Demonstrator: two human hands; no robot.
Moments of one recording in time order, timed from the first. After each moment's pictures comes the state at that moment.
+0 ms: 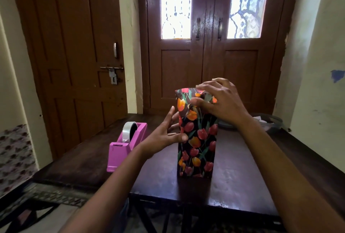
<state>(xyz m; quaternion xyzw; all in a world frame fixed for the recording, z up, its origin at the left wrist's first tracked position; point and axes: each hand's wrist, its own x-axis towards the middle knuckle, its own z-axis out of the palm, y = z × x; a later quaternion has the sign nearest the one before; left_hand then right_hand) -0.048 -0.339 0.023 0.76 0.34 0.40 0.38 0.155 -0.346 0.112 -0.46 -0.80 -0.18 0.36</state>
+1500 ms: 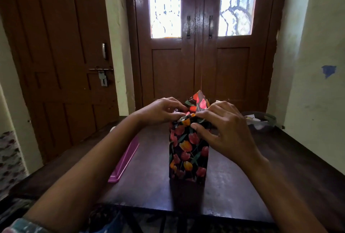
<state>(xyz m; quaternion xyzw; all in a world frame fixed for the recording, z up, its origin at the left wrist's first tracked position) -0.026 -0.315 0.103 0.88 0.37 0.25 0.17 0.174 -0.383 0.064 -0.36 -0.77 -0.28 0.45</state>
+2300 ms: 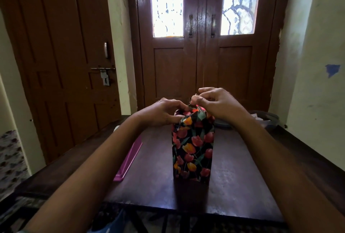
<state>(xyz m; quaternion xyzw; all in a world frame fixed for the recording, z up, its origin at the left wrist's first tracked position) -0.036 -0.316 0.100 0.89 0.34 0.25 0.19 0.156 -0.361 0.119 -0.51 -0.76 0.12 0.38</state>
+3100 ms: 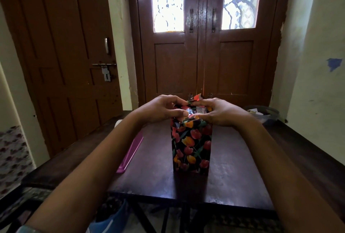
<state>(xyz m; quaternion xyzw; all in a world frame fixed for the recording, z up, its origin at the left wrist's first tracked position) -0.033 -0.331 0.097 0.83 0.40 0.28 0.26 0.166 -0.355 0.100 -0.54 -0.78 0.19 0.25</state>
